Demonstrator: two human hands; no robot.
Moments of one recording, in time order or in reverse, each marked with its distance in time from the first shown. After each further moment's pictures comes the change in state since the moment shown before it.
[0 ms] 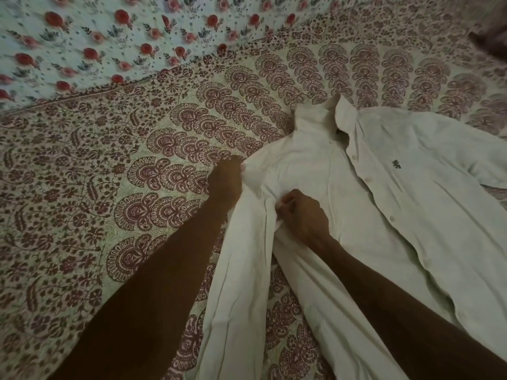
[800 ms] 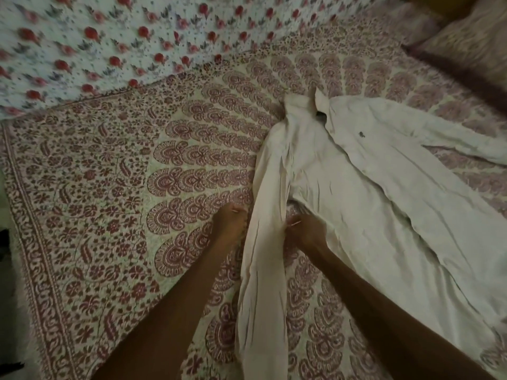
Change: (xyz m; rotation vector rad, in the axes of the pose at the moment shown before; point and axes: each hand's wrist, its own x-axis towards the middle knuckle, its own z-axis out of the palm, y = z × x) left_hand -0.218 -0.053 -0.051 -0.782 -0.339 -0.453; right_hand -0.201 -0.017 0.026 0.204 0.075 0.259
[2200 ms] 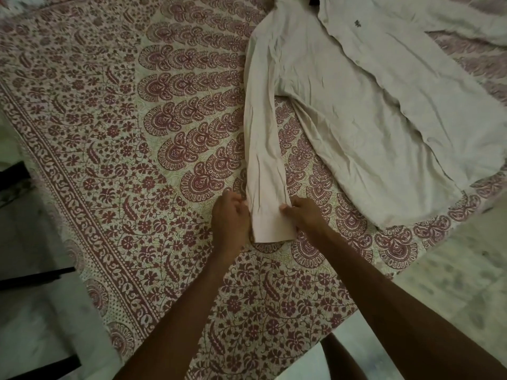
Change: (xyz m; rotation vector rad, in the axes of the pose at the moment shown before) left_hand -0.216 -0.131 -0.010 0.353 0.134 0.279; right_hand -0.182 0.101 0.034 0.332 -0.224 0.234
